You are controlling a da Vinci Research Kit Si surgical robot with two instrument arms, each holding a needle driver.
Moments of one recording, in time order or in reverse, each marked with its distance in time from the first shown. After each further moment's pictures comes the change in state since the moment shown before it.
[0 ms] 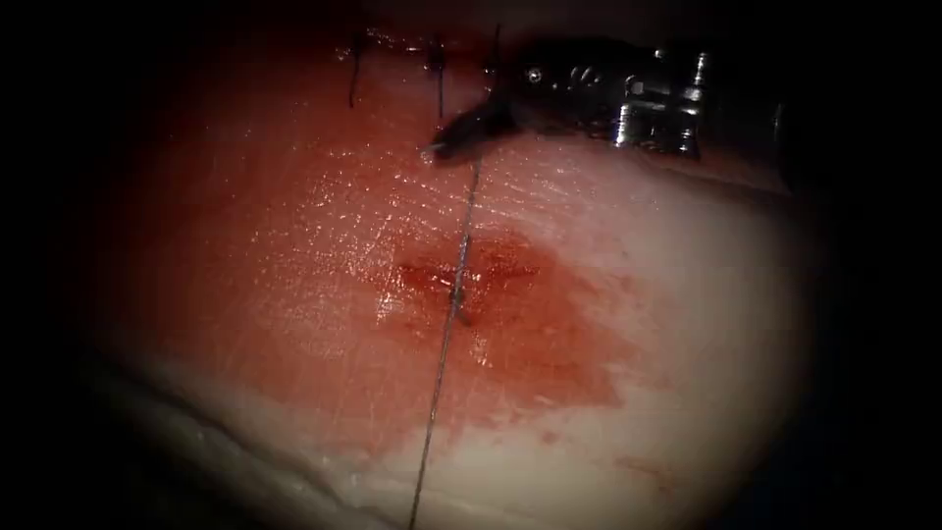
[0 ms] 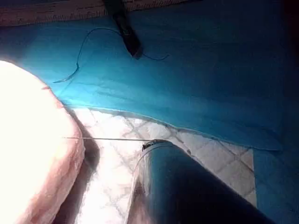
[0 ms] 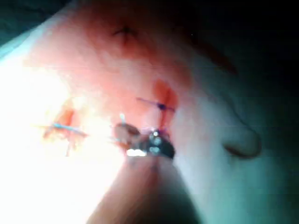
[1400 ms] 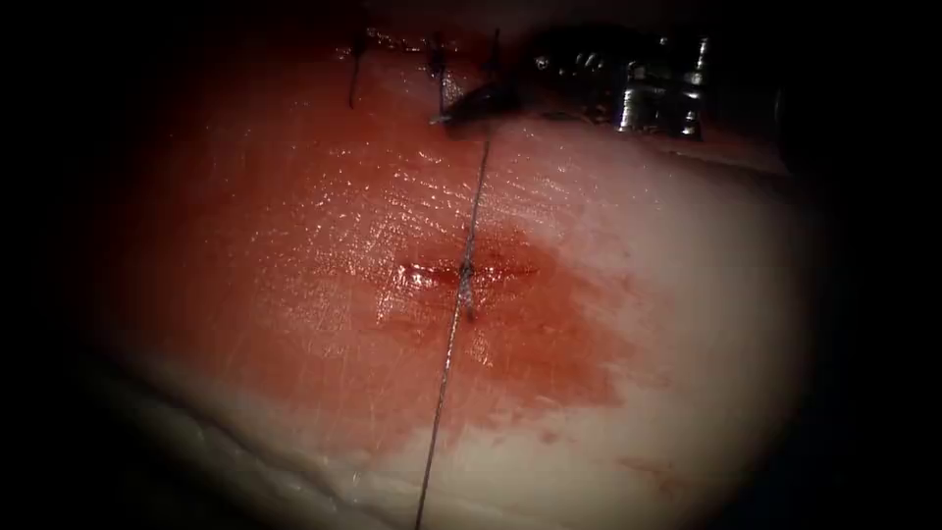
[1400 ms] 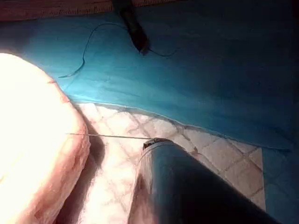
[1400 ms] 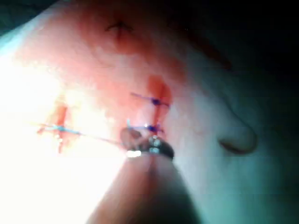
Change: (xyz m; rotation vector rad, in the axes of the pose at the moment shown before) right arm -0.001 0.001 0.000 -0.114 -0.023 0.039; left arm -0.001 -0.001 0.002 0.032 0.020 -0.019
